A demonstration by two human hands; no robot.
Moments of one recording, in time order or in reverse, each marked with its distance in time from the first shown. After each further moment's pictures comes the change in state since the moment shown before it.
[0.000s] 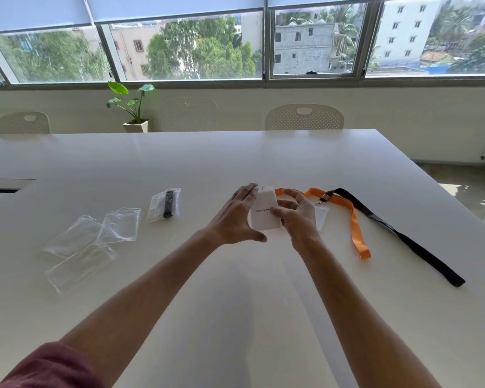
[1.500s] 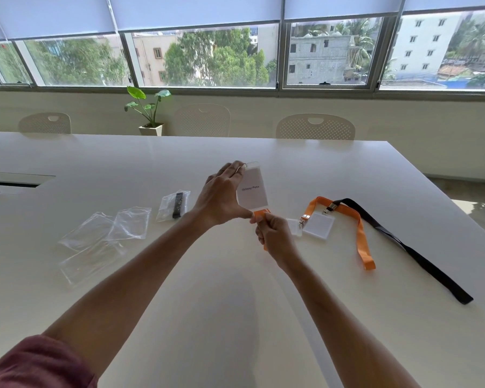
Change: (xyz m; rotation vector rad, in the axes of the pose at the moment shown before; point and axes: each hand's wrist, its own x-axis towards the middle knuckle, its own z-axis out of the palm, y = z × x) left_hand -0.004 0.007 -0.066 0.265 0.258 -0.043; right_hand -0.024 0.025 0.039 -0.152 -0.263 -0.100
